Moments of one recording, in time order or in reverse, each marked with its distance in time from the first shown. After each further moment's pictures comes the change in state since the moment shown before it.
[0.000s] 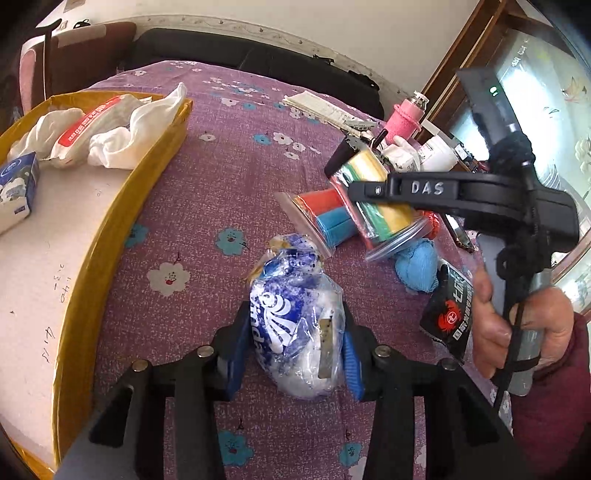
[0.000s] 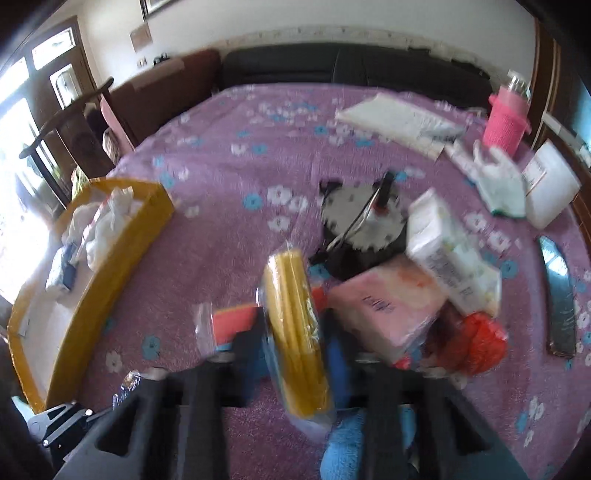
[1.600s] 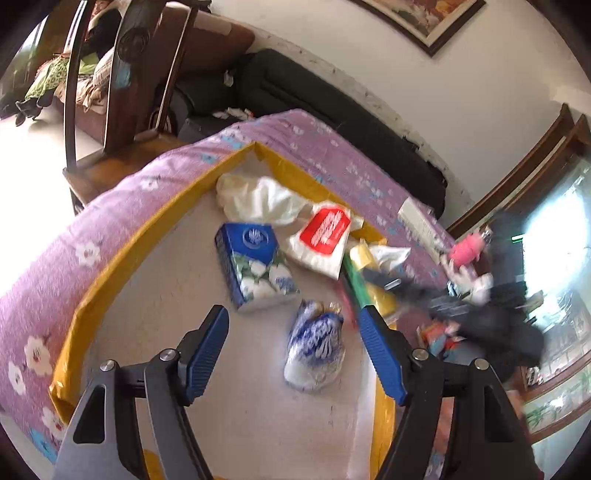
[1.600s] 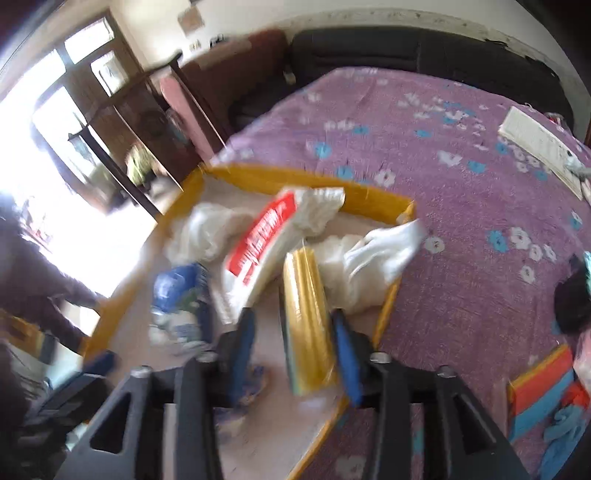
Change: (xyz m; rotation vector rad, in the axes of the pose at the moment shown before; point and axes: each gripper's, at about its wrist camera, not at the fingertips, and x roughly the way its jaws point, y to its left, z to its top) left arm -0.123 0.187 0.047 -0.346 -0.156 0.098; right arm 0.036 0.188 0.050 -0.039 0.026 0.243
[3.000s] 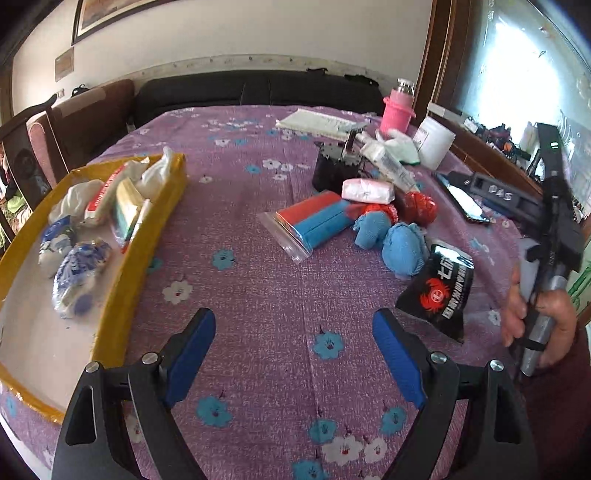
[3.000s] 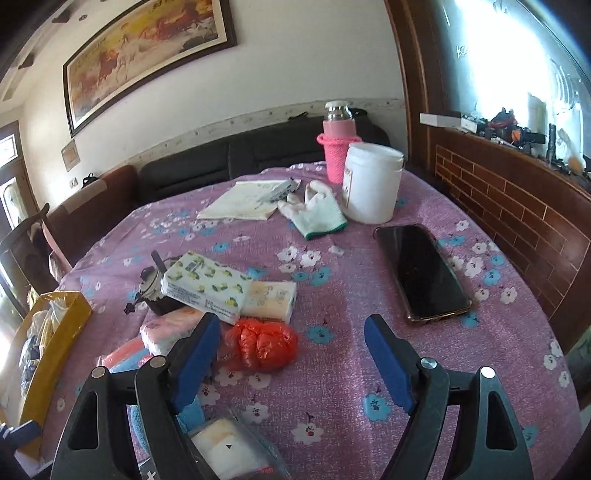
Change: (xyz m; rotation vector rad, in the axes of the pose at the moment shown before) left arm 0.062 -0.221 -0.160 0.546 0.051 0.099; right arm -0.194 -0.275 -0.131 0.286 -0.477 -0.457
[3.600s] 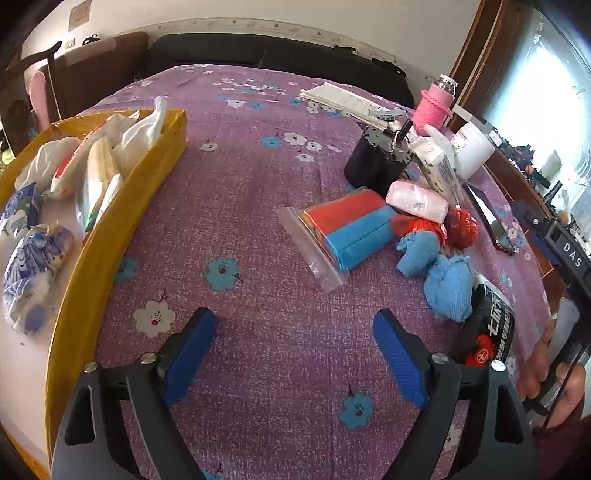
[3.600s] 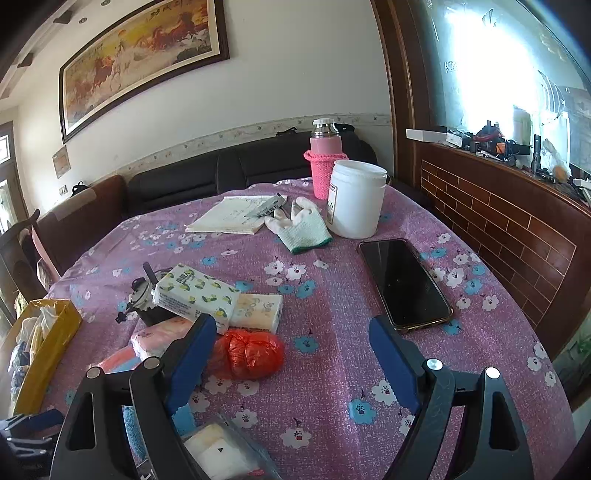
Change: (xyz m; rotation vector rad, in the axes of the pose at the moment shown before) left arm 0.061 0.030 0.026 -0.140 0.110 -0.048; right arm -0.006 -0.001 -0.002 -0.004 -0.052 -0.060
